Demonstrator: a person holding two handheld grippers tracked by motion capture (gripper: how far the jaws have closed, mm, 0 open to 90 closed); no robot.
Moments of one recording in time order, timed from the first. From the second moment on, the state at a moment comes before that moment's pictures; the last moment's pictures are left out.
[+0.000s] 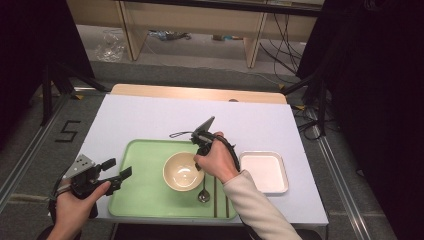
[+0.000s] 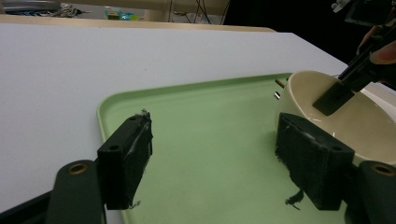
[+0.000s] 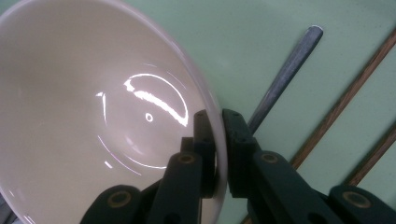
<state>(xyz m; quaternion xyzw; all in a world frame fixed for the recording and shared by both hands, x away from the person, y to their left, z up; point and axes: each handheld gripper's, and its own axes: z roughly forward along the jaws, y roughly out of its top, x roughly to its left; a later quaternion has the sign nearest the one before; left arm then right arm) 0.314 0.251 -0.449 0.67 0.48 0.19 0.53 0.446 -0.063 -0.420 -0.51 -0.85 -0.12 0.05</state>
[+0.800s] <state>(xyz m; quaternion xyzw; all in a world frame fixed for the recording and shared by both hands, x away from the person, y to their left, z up) 0.314 0.250 -0.449 0.67 0.48 0.19 0.53 0.448 -0.062 -0.427 -0.50 -0.85 -0.12 0.05</state>
